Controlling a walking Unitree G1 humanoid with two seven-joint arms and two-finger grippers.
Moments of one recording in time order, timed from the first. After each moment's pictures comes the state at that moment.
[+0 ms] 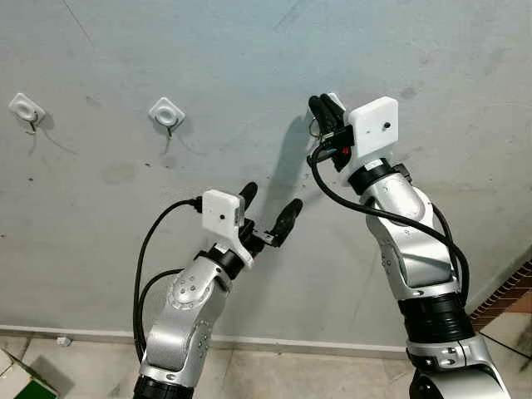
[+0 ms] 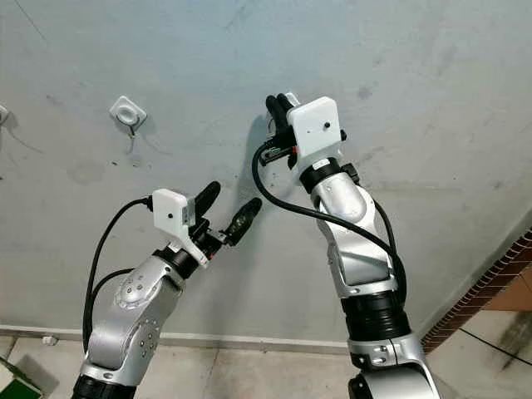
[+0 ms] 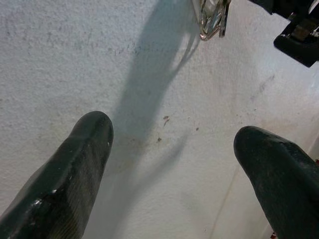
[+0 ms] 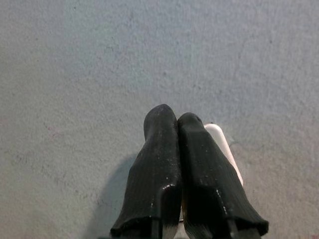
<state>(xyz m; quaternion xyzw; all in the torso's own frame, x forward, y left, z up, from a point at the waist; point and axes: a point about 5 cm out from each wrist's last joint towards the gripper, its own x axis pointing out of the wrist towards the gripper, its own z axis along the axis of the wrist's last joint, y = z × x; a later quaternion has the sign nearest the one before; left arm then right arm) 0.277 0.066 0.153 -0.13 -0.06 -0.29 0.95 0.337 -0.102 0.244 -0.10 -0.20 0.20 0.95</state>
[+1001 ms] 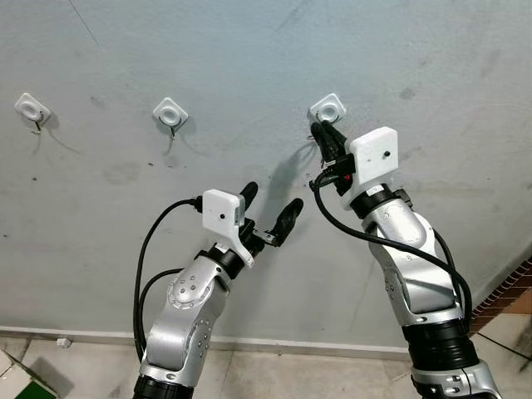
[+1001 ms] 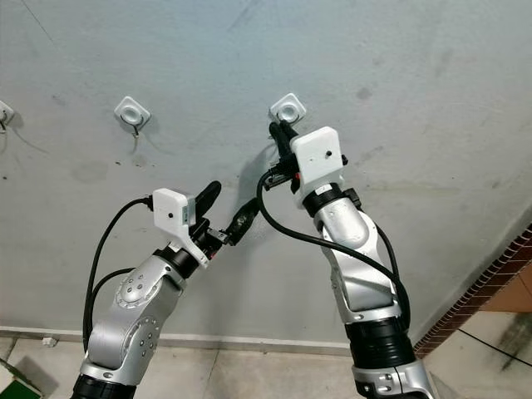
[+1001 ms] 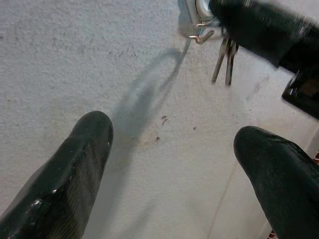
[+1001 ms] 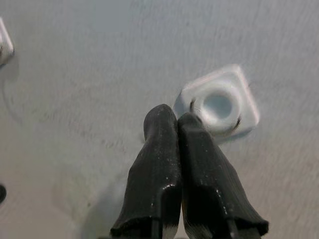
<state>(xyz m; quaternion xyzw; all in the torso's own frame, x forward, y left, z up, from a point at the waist) 0.278 0.066 0.153 -0.13 -0.05 -0.29 0.95 0.321 -0.109 0.211 -0.10 -0.16 0.20 0.96</state>
